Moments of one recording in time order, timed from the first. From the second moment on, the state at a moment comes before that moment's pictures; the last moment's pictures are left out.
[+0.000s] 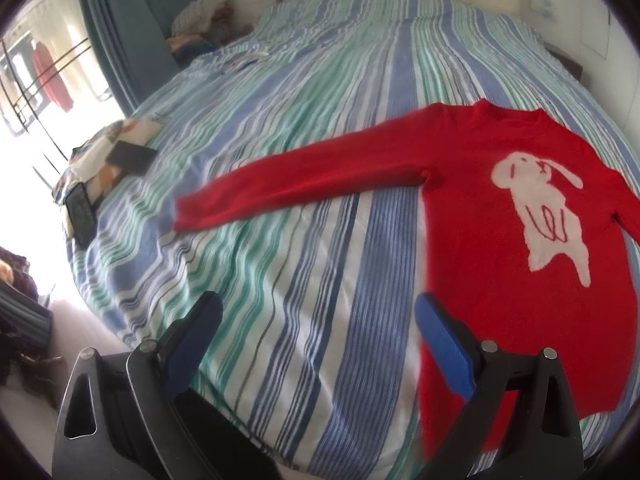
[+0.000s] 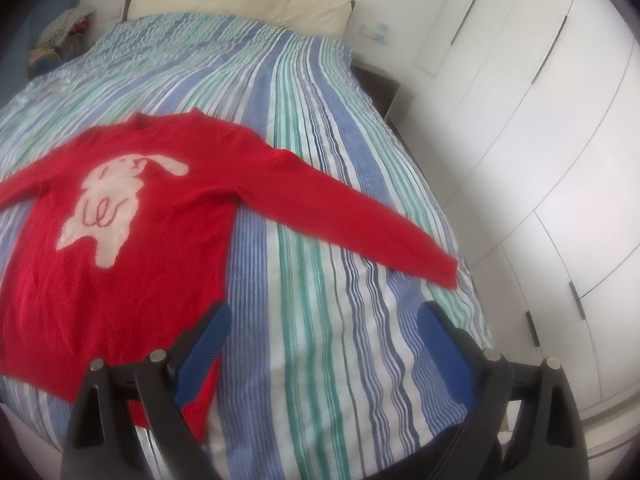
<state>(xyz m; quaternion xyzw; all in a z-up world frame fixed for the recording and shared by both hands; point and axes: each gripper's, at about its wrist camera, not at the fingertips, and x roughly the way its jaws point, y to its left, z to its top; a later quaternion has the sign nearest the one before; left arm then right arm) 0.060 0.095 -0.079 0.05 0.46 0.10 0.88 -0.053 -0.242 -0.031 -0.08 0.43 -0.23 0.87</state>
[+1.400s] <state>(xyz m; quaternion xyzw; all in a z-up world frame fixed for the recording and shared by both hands) 0.075 0.102 -0.109 0.07 0.50 0.11 0.86 -0.048 -0.263 -0.041 -0.09 0.44 -0.26 0.85</state>
